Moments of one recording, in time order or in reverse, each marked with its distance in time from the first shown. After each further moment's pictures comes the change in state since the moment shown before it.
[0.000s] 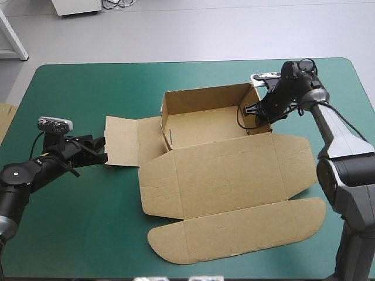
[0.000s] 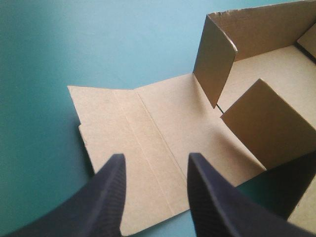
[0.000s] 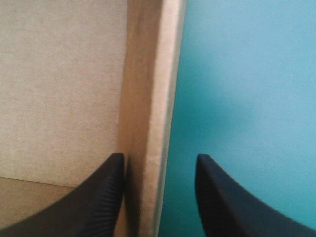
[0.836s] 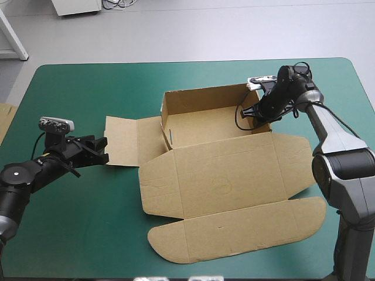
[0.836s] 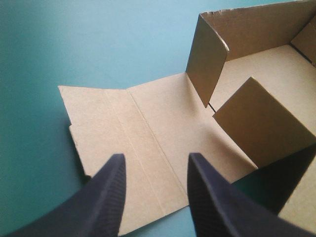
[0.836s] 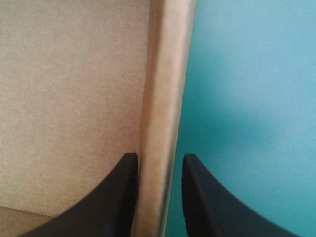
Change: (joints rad) left arm -0.008 0.000 0.000 -0.011 0.016 0.000; right arm 0.000 0.075 -0.005 0.020 -0.050 -0.036
